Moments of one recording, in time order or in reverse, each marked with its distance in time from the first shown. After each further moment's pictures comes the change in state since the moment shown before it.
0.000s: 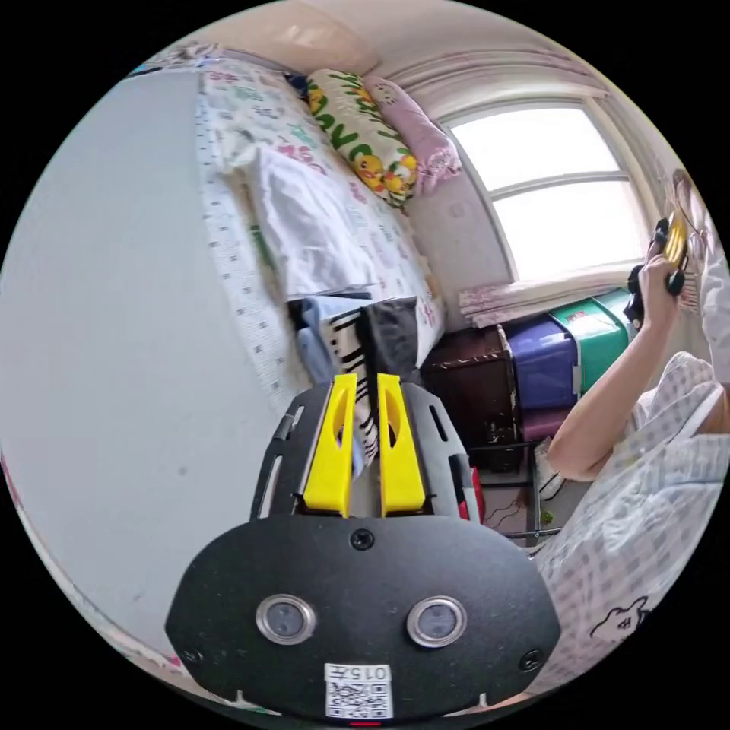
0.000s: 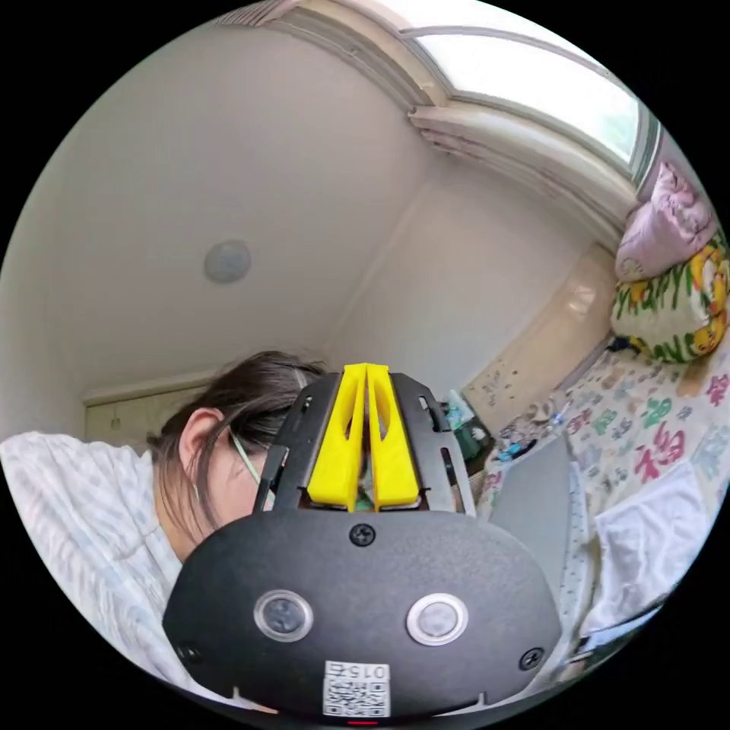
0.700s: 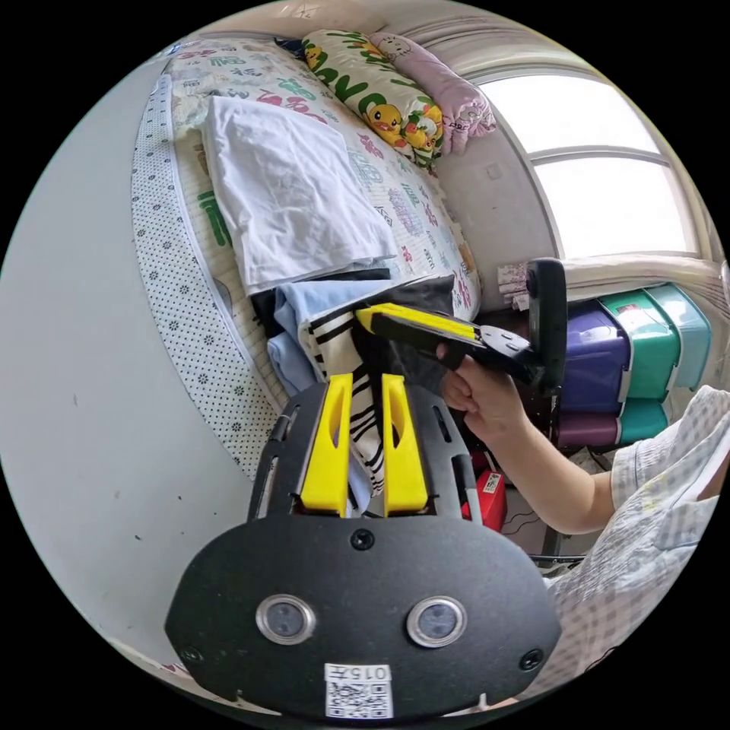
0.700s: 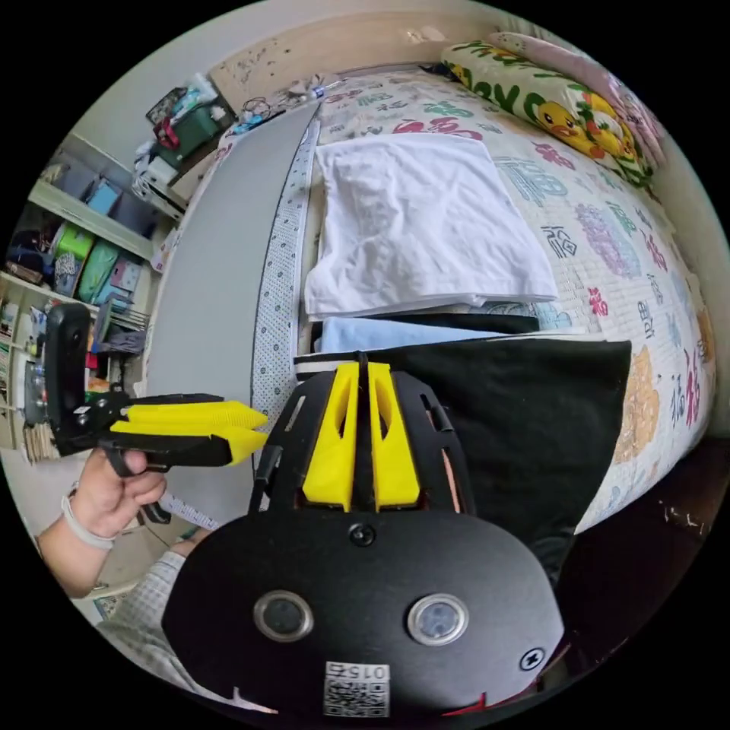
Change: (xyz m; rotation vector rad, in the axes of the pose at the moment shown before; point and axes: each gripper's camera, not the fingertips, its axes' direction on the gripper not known) left arm 0.055 -0.084 0.047 -0.132 -0.126 -0.038; right arm 0.197 0.202 -0.022 -1.231 0.993 0.136
